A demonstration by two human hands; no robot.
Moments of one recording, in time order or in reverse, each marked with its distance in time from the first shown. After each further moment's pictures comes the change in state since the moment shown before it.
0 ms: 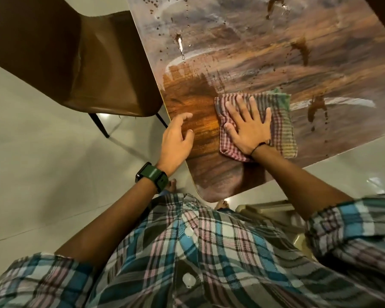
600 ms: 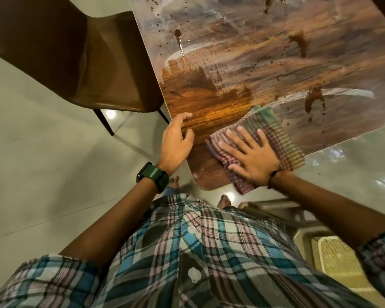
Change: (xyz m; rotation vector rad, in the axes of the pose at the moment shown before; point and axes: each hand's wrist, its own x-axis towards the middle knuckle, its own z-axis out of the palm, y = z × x) left_hand -0.026 0.005 0.009 -0.060 -0.001 -0.048; right_hand -0.095 0.016 -0.005 -0.159 -0.039 -0.469
